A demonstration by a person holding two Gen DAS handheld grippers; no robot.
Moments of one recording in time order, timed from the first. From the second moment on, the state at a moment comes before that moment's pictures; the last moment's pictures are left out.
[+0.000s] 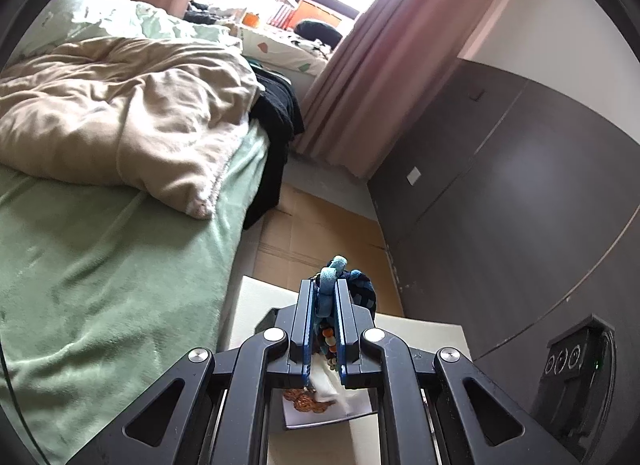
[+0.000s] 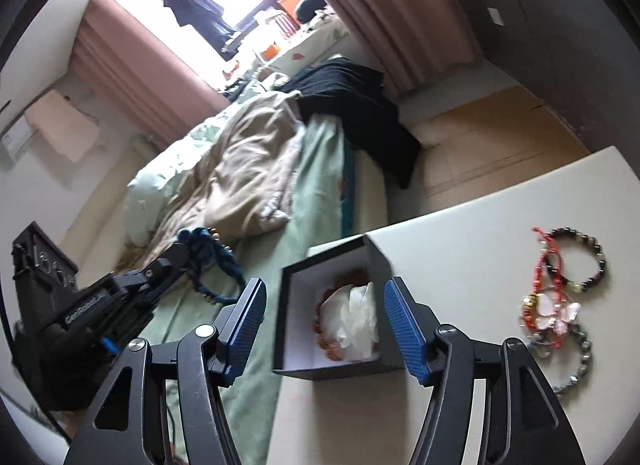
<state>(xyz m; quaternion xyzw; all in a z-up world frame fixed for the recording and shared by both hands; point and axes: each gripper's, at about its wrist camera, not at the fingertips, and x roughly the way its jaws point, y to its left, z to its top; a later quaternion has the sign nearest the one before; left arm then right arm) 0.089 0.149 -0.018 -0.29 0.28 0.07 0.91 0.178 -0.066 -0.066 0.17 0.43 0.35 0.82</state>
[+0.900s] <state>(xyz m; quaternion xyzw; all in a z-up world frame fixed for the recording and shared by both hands) 0.125 0.049 -0.035 -0.20 0.32 -0.01 0.93 0.198 -0.223 -0.048 0.21 0.42 0.19 0.86</state>
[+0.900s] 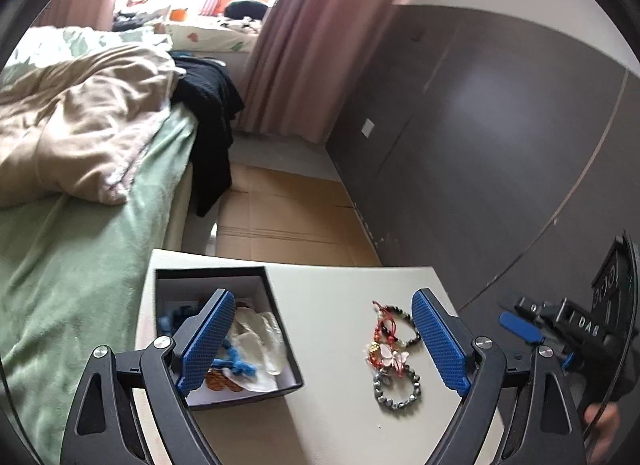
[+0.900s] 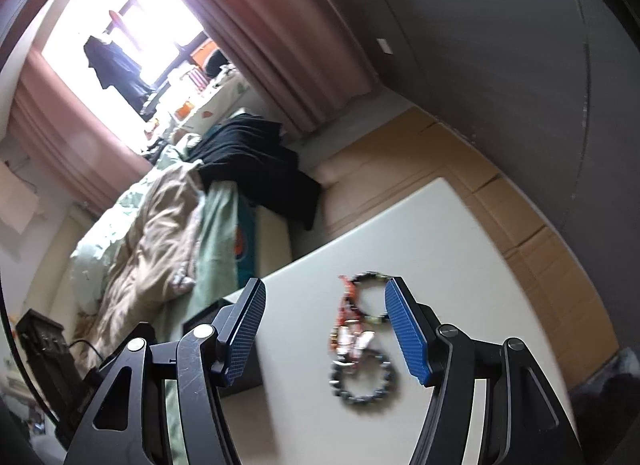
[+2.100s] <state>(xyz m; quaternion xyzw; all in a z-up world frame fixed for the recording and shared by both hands) 0.163 -0.078 -0.146 -0.01 0.48 -0.04 0.88 0.221 -0.275 -0.092 0.24 0.52 0.14 0.81</state>
